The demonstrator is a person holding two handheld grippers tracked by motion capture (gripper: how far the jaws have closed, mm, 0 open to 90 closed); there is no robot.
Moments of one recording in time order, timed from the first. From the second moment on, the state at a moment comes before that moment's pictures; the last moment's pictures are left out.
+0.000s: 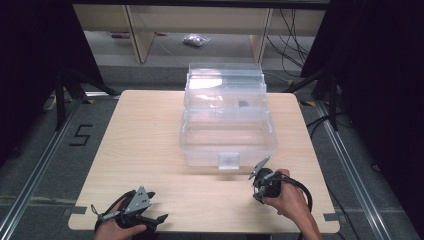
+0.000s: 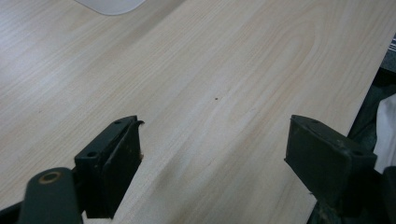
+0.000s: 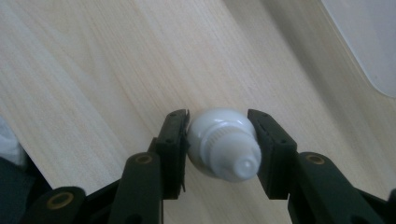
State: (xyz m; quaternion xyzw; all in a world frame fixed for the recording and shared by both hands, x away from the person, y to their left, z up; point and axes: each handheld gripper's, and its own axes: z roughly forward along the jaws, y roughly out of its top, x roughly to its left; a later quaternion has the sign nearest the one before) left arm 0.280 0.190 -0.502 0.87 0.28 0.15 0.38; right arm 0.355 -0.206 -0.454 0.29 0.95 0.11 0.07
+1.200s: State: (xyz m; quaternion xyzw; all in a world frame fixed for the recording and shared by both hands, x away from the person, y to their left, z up) left arm 0.280 0.190 -0.502 0.87 0.28 0.15 0.38; right arm 0.367 -0.209 -0.416 0.28 0.94 0.14 0.08
